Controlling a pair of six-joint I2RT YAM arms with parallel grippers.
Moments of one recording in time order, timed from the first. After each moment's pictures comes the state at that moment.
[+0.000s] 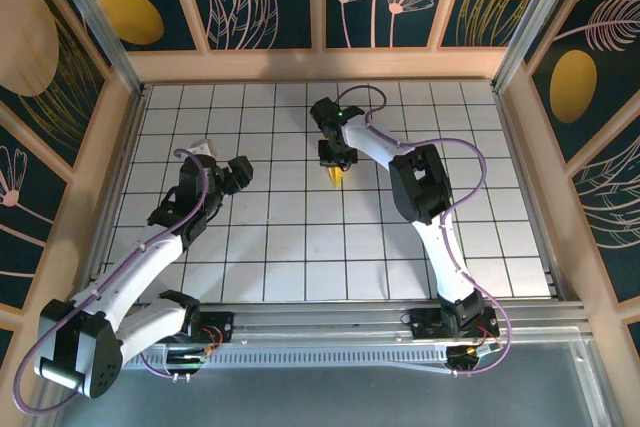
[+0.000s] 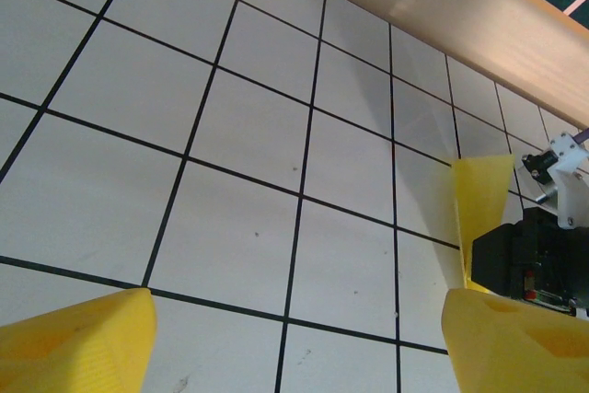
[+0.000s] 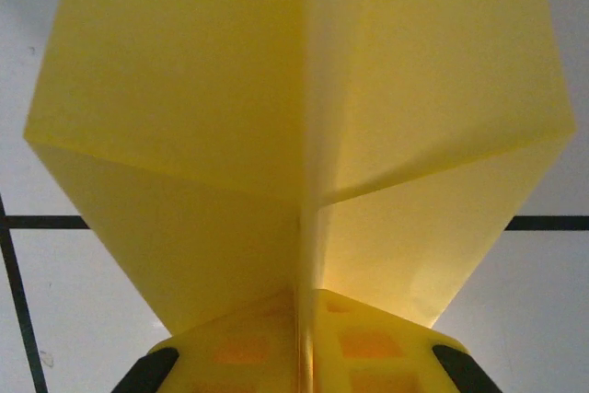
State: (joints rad) left arm -0.35 1.04 0.64 -0.14 -0.14 -0.66; right arm 0.60 2.36 1.98 -0.95 0.07 0.55
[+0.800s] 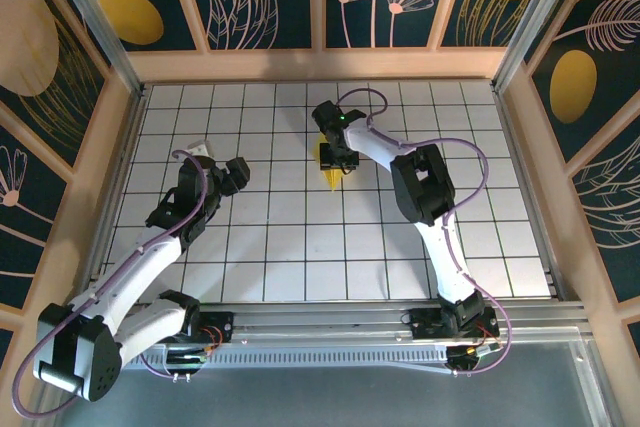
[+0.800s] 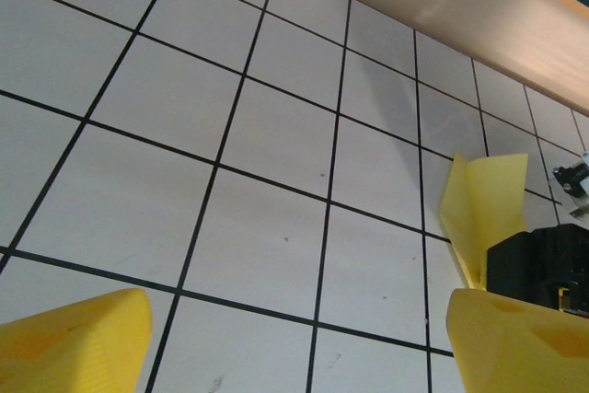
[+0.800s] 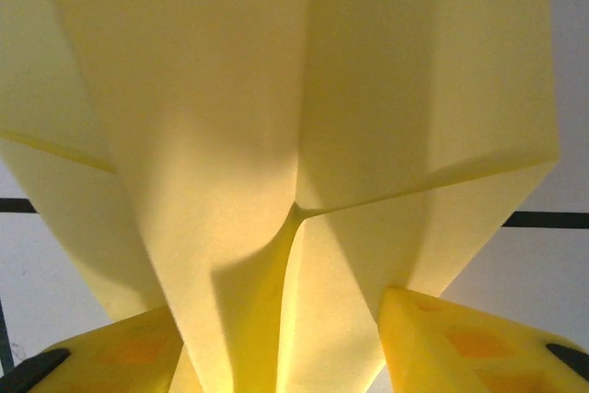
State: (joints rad) left arm -0.35 1.02 0.64 -0.18 -0.19 -0.63; right arm 0.60 2.32 1.89 -0.89 0.06 0.52
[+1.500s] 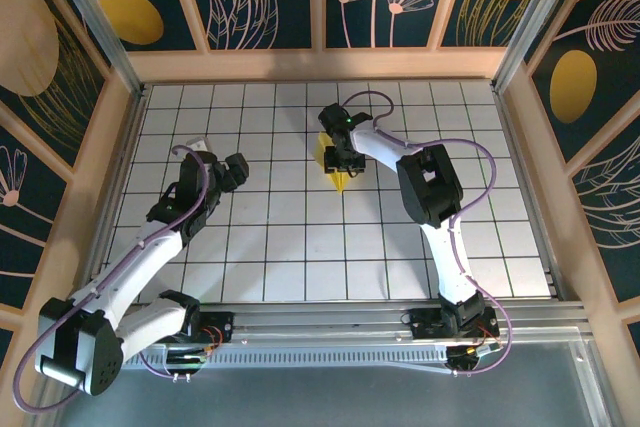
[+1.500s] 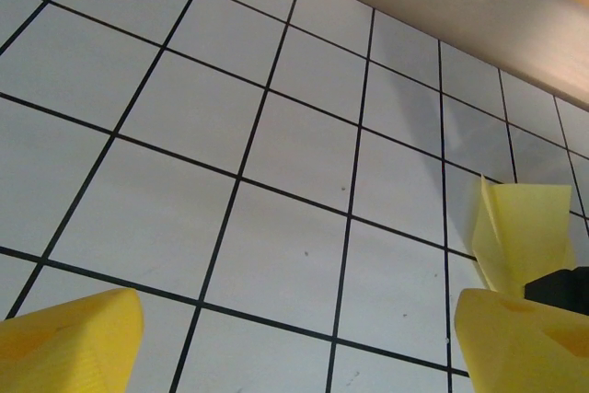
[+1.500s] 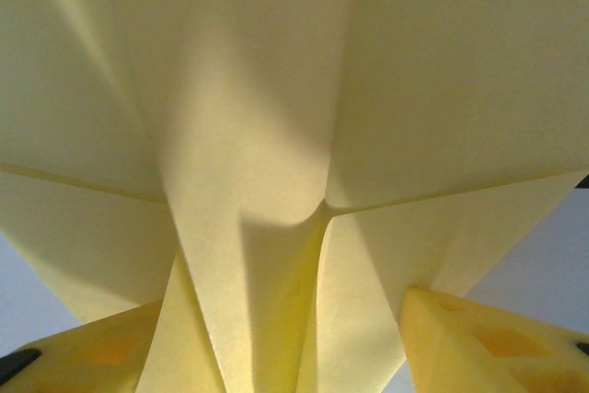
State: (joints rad) left arm -0.35 1.05 0.69 -0.21 -0.24 -0.63; right arm 0.58 2.26 1.79 -0.86 0.07 0.49
